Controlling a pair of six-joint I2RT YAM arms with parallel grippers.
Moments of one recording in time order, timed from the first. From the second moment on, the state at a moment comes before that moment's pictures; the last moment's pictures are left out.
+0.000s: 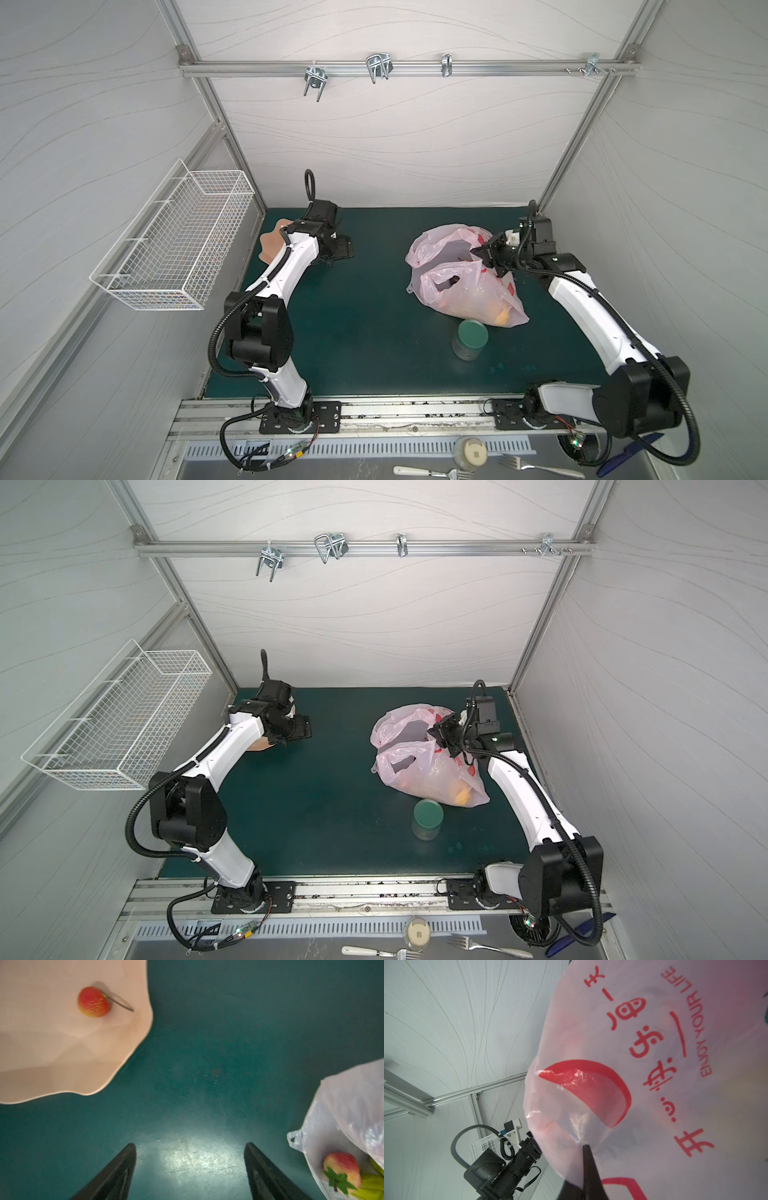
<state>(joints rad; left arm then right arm) -0.13 1.70 1.49 -0.90 -0.01 -0.33 0.21 1.28 1.12 -0.52 -0.49 1.21</state>
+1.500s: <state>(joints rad) 0.15 2.44 2.14 -0.97 -0.06 -0.26 0.23 1.32 1.13 -0.55 -0.49 1.20</state>
